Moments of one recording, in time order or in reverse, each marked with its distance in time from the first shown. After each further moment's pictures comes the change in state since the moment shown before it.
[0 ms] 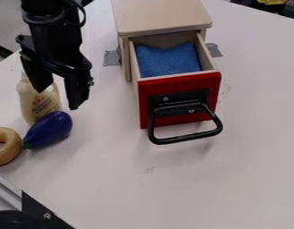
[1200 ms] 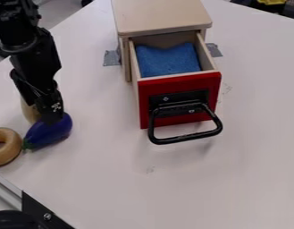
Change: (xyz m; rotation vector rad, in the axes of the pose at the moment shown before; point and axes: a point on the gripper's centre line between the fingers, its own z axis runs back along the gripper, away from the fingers) arm -0.006 0.039 -0.048 -0.072 -0.027 -0.311
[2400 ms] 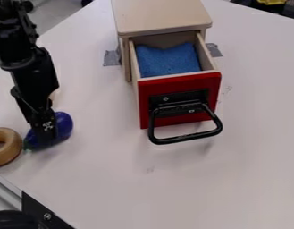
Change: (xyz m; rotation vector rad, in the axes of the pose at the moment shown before) arm -0.013 -0.015 -0.020 -0.075 0.057 -0.136
